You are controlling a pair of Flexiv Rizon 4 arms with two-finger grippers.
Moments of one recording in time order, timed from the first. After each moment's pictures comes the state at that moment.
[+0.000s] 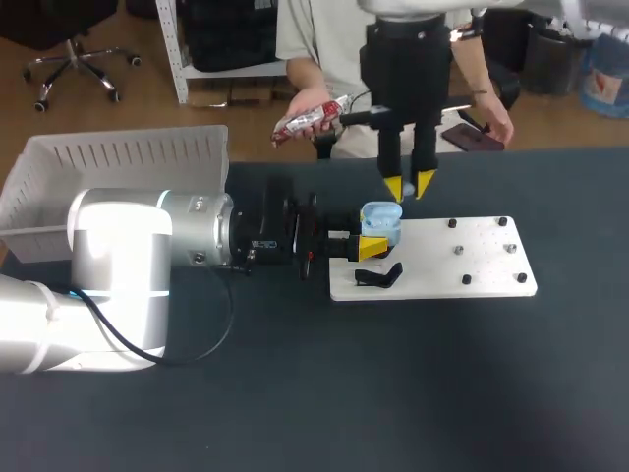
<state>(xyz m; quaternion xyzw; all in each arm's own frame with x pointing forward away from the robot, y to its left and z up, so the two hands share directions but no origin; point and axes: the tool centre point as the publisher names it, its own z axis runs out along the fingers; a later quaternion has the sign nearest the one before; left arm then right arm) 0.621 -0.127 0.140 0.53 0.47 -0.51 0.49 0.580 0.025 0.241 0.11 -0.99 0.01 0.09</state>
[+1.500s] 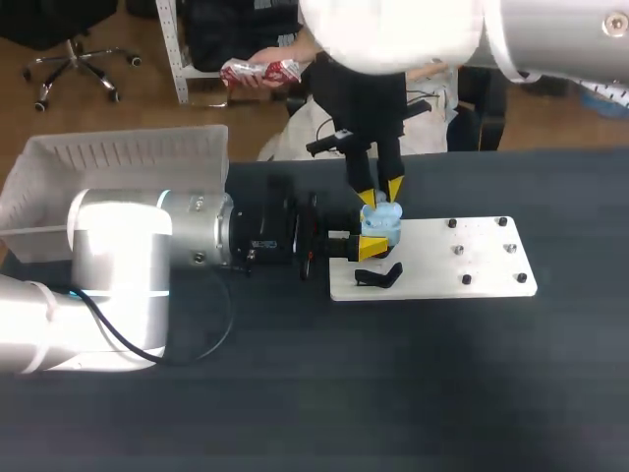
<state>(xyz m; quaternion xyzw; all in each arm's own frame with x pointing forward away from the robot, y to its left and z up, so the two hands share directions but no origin) 0.621 -0.127 0.140 0.53 0.47 -0.51 0.49 0.593 0.046 0.224 0.22 -0.97 0.06 0.05</state>
